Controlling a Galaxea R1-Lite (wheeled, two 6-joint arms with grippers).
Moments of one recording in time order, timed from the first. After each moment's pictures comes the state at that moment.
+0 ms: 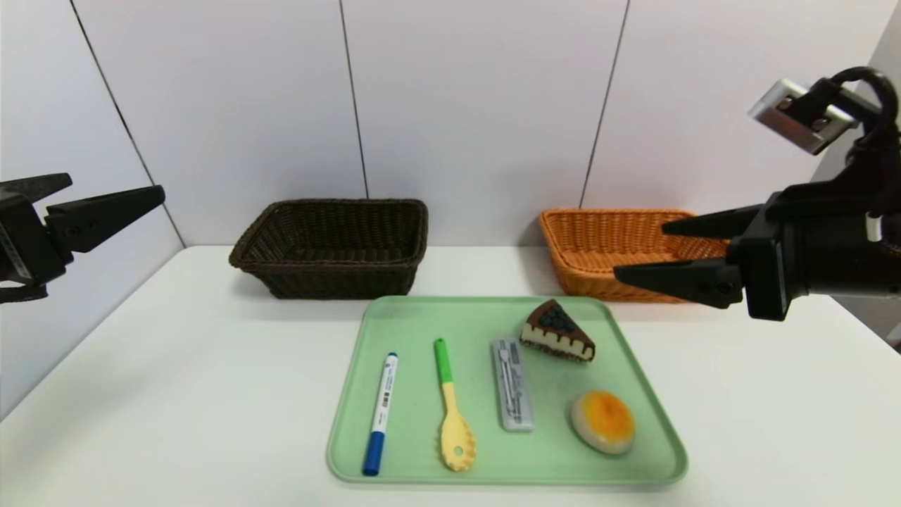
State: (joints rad) left arm -0.04 1.05 -0.79 -0.27 -0.17 0.01; right arm 0.44 1.37 -1.15 0.26 0.27 -0.15
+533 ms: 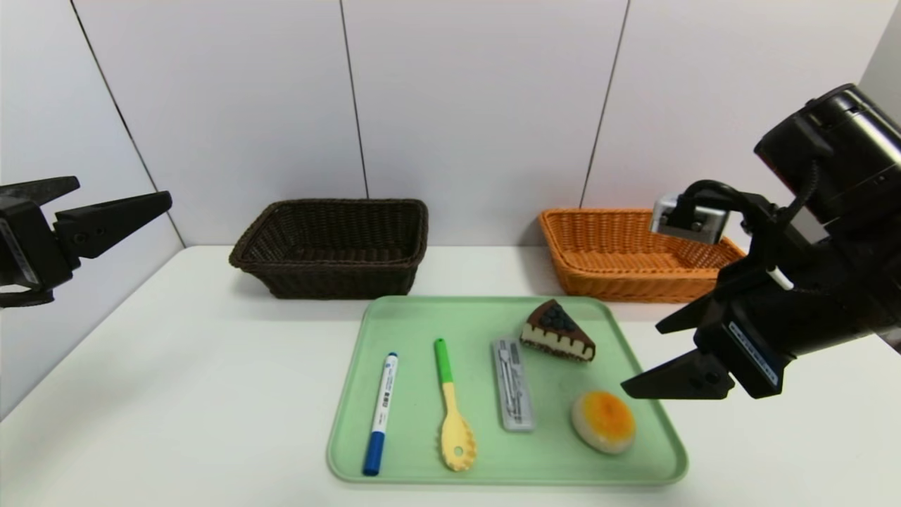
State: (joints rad) left arm -0.05 1.05 -0.78 -0.27 -0.17 0.04; right arm 0.46 1.55 -1.36 0.79 0.26 -0.27
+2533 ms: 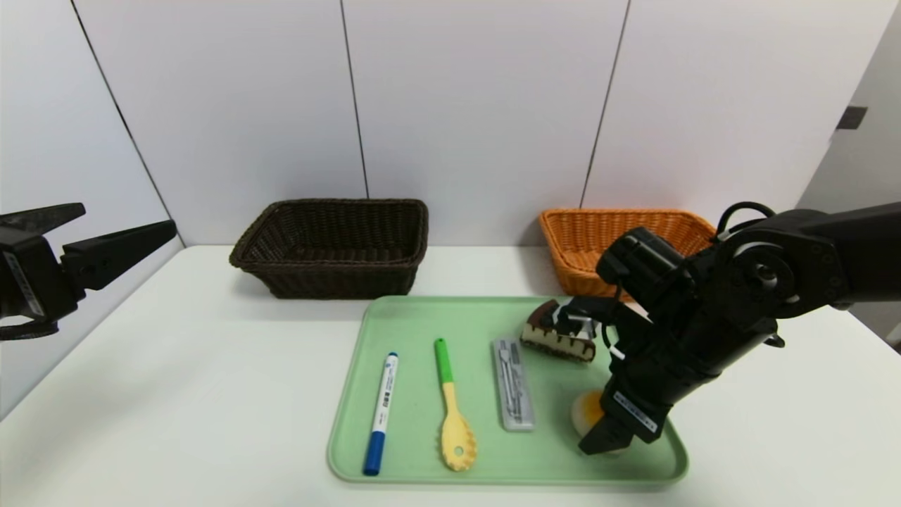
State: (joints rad) left arm -0.05 1.02 -0.72 -0.27 -0.17 0.03; right arm 0.48 1.87 -1.23 0.65 0.16 -0.39
